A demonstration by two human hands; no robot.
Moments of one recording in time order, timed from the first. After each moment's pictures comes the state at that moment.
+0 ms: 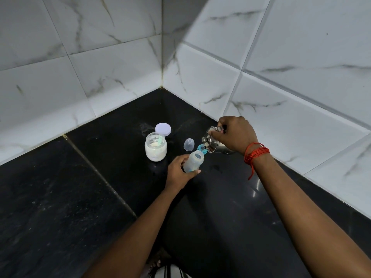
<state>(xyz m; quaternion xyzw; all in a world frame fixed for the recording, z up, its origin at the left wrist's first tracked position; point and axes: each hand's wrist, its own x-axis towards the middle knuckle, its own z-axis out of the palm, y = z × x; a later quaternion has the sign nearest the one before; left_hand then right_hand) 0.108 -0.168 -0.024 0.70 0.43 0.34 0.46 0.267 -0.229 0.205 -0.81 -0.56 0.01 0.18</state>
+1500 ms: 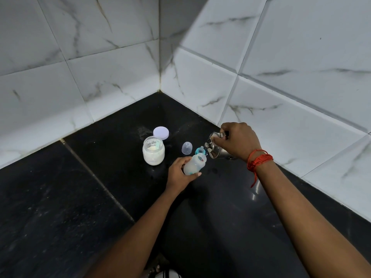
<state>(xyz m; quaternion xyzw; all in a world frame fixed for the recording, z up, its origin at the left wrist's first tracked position) 0.117 -0.167 -0.020 0.70 0.40 0.35 0.48 0.276 -0.242 0.205 -0.81 -0.56 0.01 0.16</state>
